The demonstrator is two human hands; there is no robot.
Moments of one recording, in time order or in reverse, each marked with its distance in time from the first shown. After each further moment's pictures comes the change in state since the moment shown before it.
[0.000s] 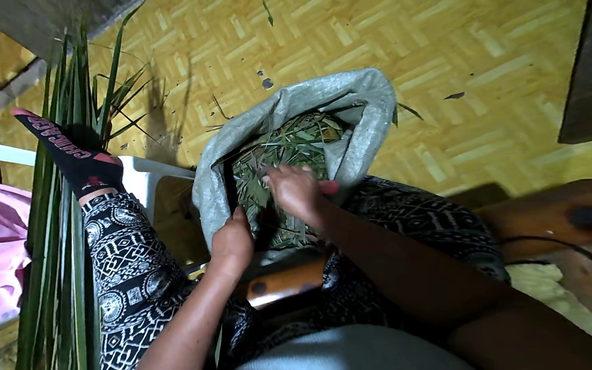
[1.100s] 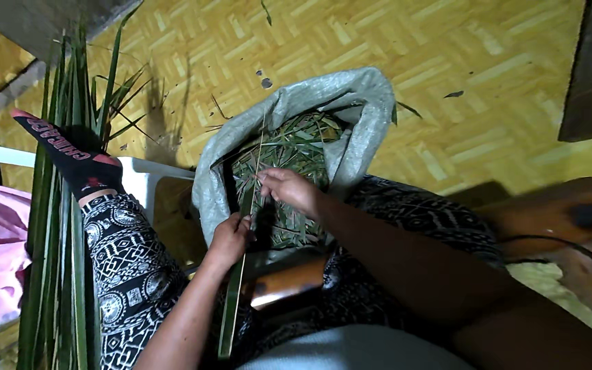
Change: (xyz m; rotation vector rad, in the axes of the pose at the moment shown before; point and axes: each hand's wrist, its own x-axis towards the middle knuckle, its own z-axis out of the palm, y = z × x) left_hand 0.014 -0.032 0.006 -0.607 -0.096 0.119; right_hand 0.004 -0.002 -0.014 0.871 -0.268 0.232
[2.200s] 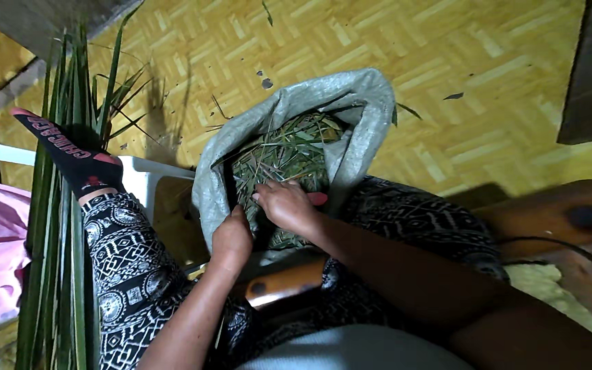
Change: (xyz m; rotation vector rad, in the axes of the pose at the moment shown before) left_hand -0.002 0.026 0.013 0.572 0.116 -0.100; right_hand -0.009 0.022 0.030 -0.859 0.133 -0.302
